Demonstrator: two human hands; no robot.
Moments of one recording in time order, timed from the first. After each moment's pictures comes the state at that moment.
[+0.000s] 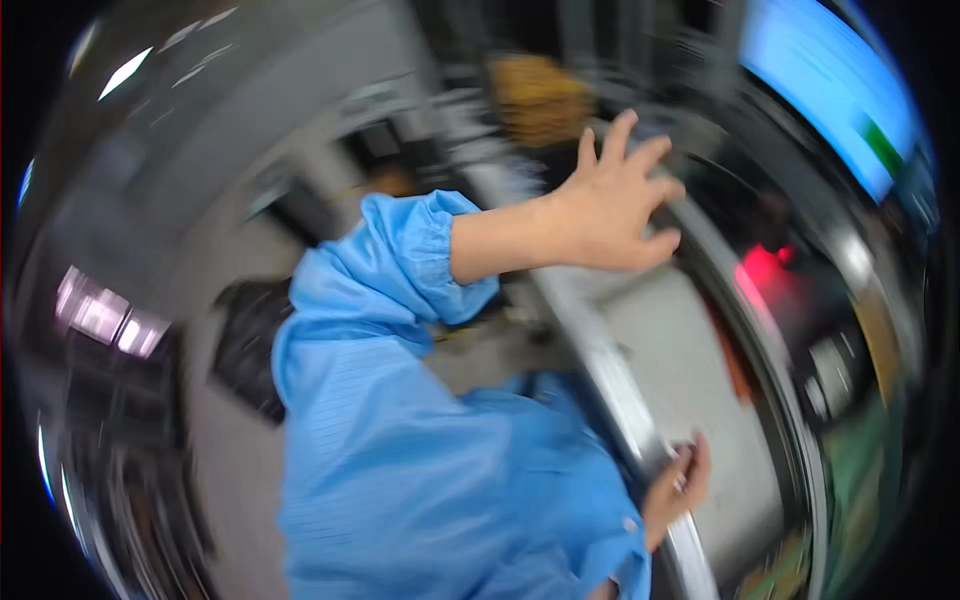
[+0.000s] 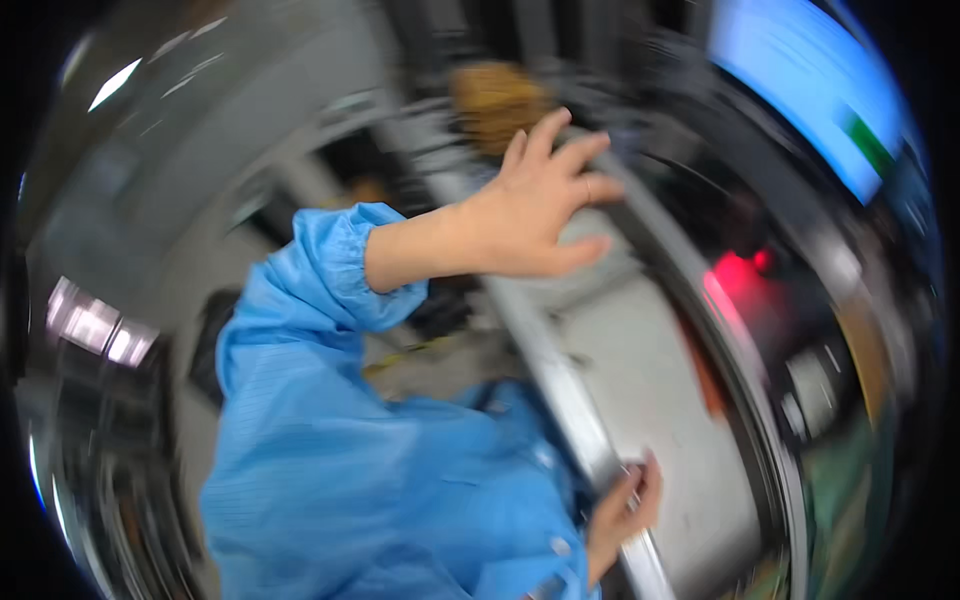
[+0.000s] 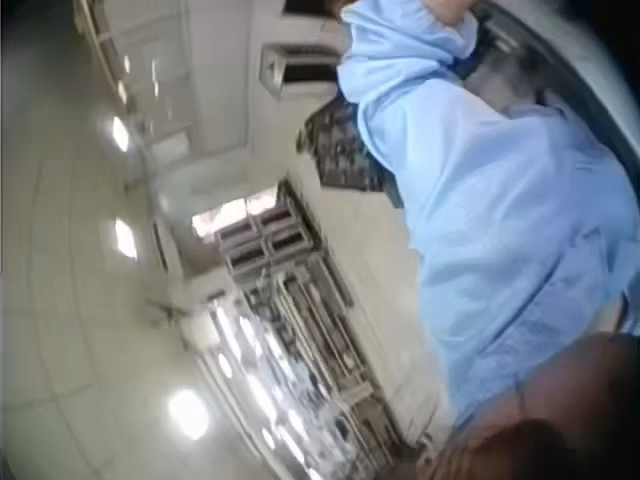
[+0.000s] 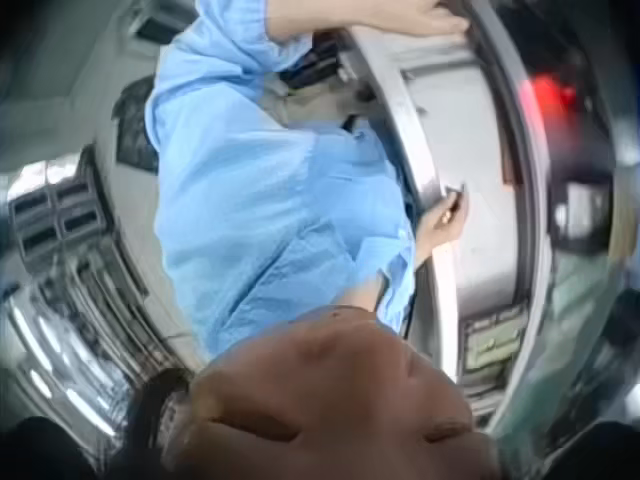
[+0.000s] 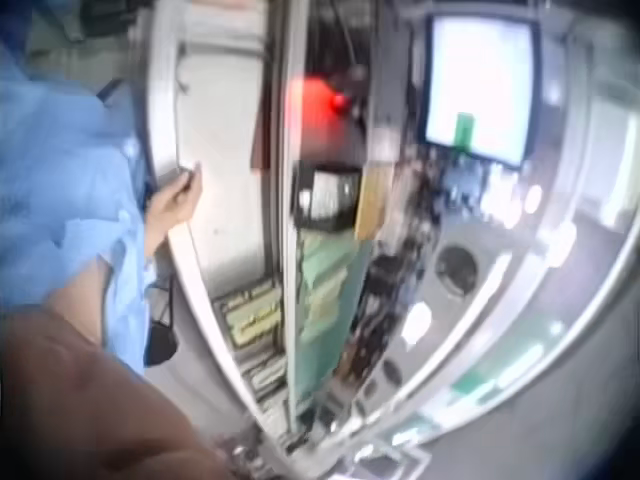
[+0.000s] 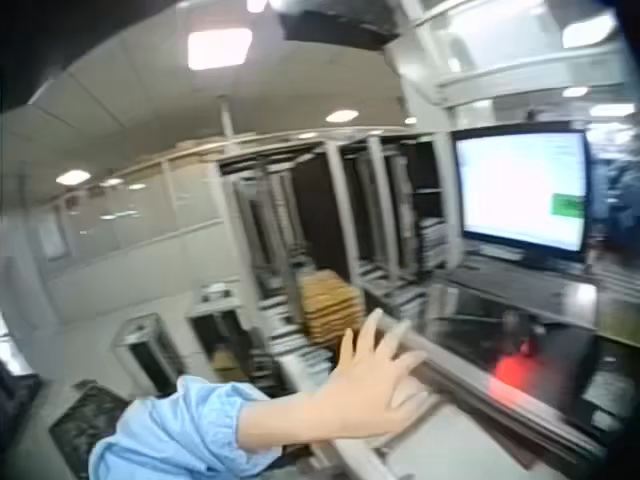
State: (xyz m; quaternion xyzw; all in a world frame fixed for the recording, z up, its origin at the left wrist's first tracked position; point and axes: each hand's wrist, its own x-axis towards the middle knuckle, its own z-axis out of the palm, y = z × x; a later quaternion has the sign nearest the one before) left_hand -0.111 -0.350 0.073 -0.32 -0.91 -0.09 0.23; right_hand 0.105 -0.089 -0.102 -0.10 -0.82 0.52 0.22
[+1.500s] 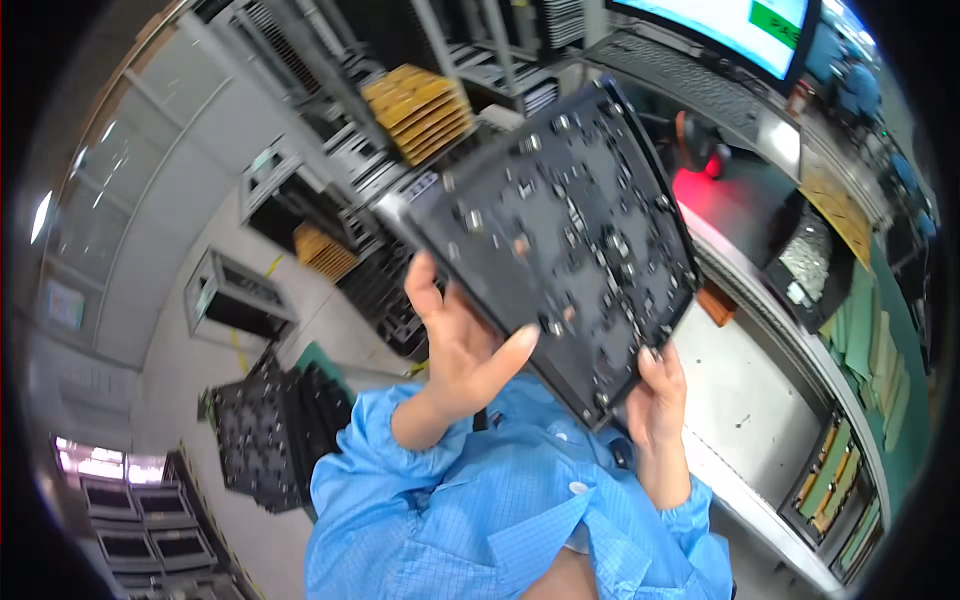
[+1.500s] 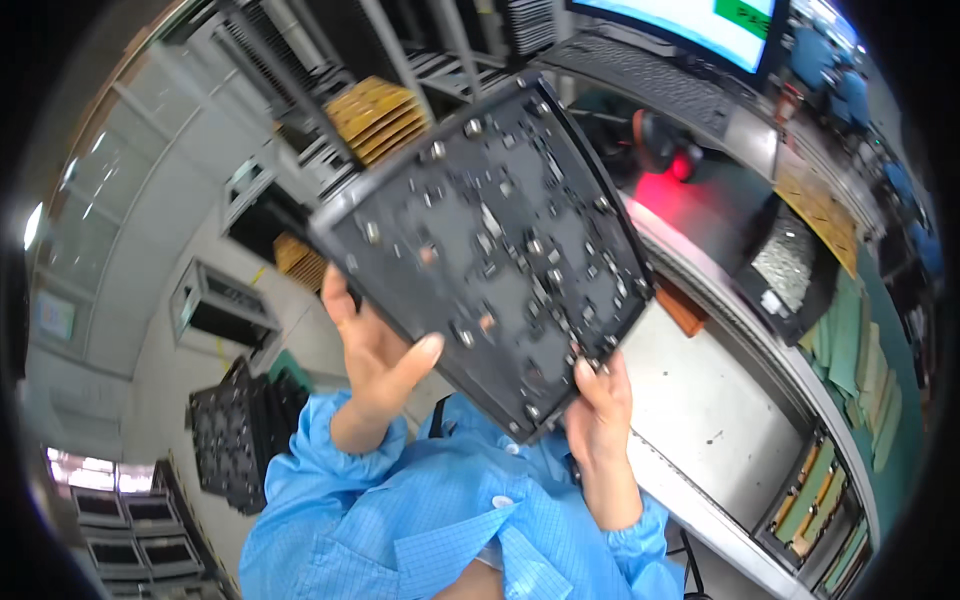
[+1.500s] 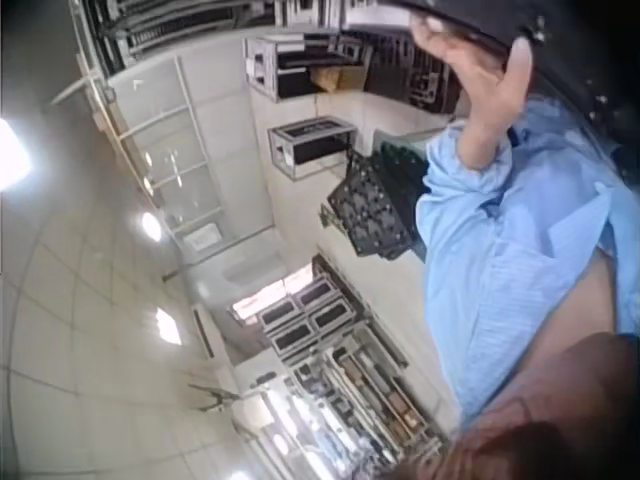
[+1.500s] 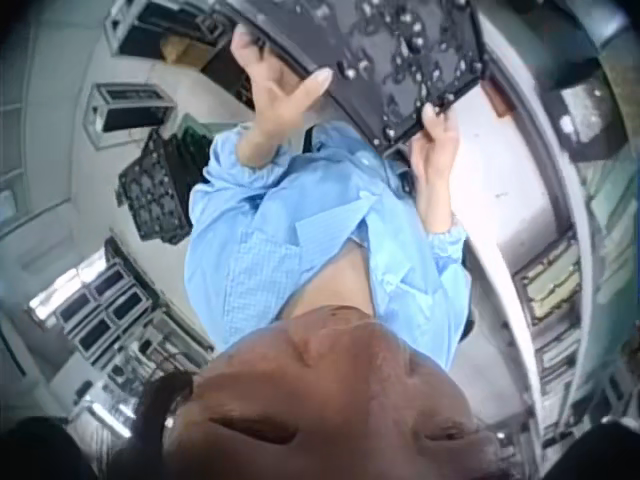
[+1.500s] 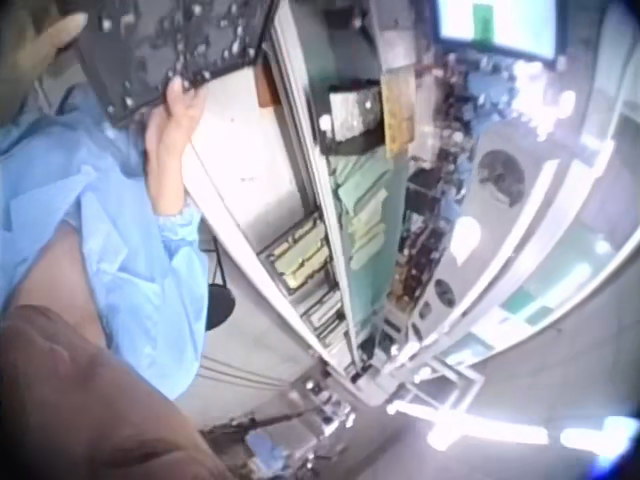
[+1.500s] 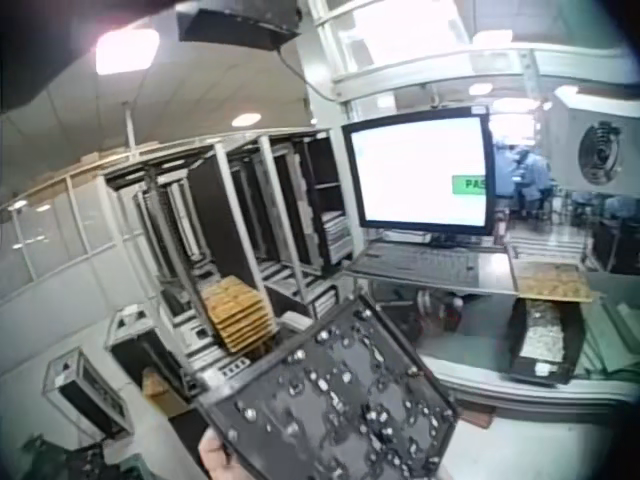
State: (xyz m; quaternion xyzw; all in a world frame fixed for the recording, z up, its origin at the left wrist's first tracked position) left_hand 0.002 -0.366 0.012 -0.20 -0.50 -0.82 0.22; right_hand 0.022 -0.169 -0.069 -0.07 -0.36 0.93 -0.01
